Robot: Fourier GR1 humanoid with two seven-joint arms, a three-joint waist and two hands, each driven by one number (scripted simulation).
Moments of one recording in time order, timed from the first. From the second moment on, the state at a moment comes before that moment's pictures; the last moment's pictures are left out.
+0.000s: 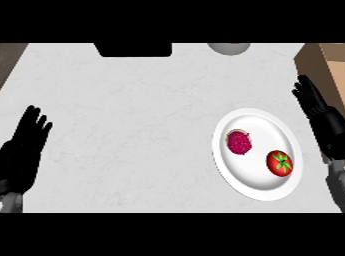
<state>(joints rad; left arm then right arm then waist) 0.03 0.39 -0.07 -1.65 0.43 0.37 0.19 -0.21 -0.41 0.02 -1.38 -0.17 0.04 -0.11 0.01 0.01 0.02</state>
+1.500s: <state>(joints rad) -0.11 0.47 -0.27 -1.37 0.05 0.22 -0.02 0.42 -0.53 -0.35 -1.39 0.11 0.05 -1.08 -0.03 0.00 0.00</state>
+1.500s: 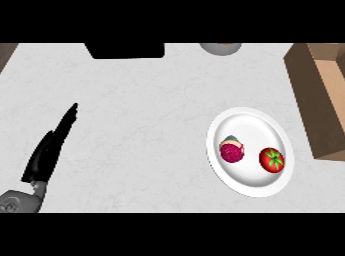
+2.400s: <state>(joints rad) -0.13 0.41 -0.20 -1.33 -0.02 0.13 -0.04 0.50 -0.39 -0.25 -1.76 0.49 -0.03 -0.65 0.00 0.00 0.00</state>
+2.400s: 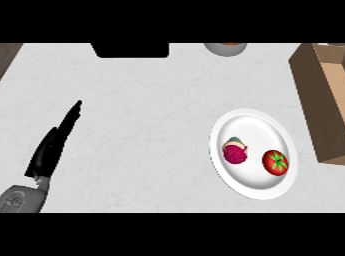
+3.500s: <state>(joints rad) -0.11 0.31 -0.09 -1.35 -0.14 0.04 -0.04 0.28 -0.25 -0.18 -1.65 0.76 -0.07 -0.57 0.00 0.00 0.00</state>
